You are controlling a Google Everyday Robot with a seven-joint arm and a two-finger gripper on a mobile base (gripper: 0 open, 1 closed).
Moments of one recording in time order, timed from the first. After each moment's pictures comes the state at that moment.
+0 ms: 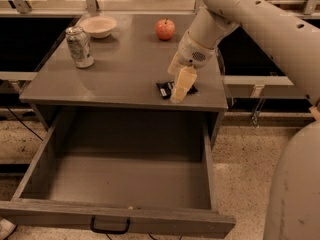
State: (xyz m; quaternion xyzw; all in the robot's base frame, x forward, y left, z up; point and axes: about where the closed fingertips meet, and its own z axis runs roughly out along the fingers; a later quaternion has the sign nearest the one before) arm 0.627 -0.058 0.837 -0.68 0.70 0.14 0.17
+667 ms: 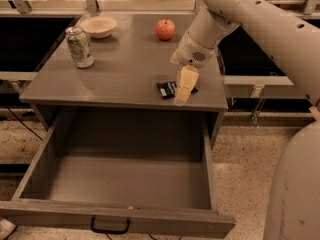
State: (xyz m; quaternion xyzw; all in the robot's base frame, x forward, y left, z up) arm 0.627 -0.058 0.837 -0.68 0.70 0.14 0.17
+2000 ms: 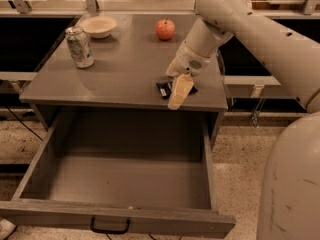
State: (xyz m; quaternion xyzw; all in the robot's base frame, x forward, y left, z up) arm 0.624 -0.052 0.807 -0.68 0.70 0.17 0.14
